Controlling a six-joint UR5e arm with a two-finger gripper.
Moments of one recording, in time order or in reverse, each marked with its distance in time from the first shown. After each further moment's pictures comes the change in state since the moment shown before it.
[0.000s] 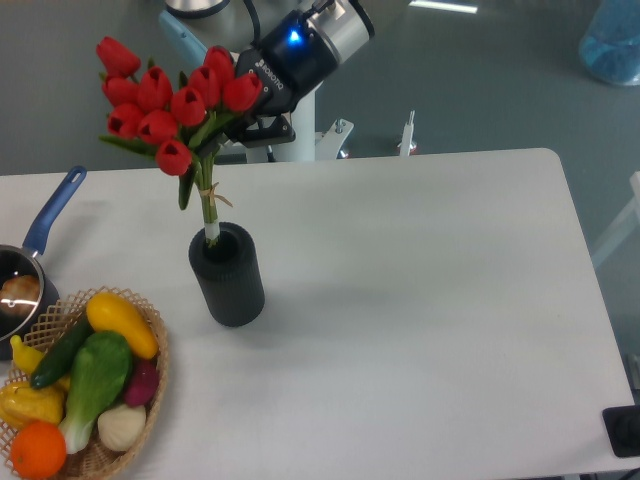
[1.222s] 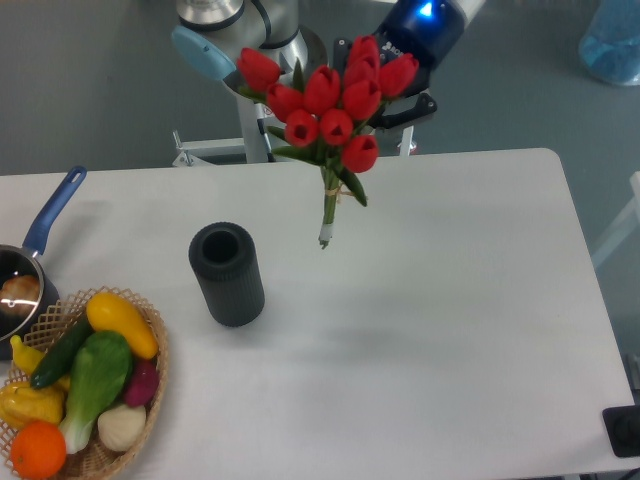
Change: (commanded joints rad) arm 0.236 -0.067 0.071 0.018 0.014 -0.029
